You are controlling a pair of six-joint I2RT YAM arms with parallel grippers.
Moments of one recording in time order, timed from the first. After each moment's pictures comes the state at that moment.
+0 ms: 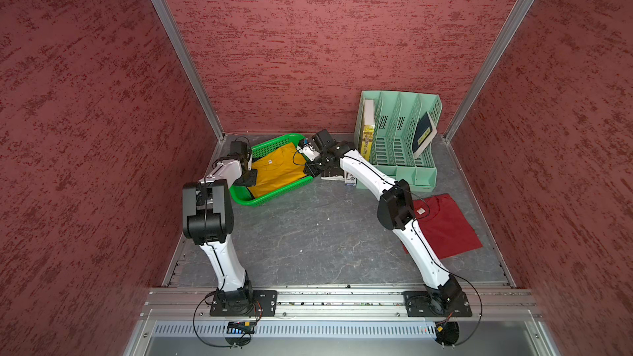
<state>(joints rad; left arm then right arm) 0.13 1.88 1.32 -0.57 -0.08 0.16 0.64 2.58 2.50 -0.88 -0.36 -0.05</state>
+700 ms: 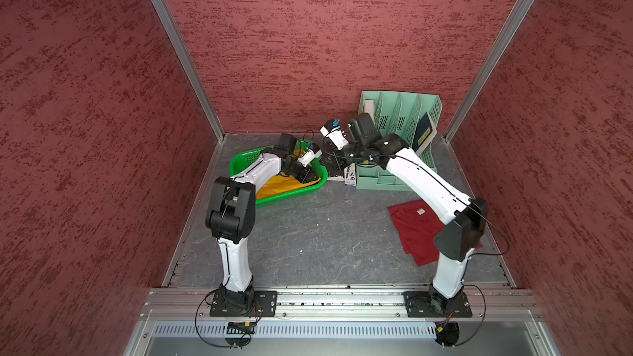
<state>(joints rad) -0.27 1.98 1.50 -0.66 0.60 0.38 0.60 1.82 1.90 -0.80 -0.44 0.13</state>
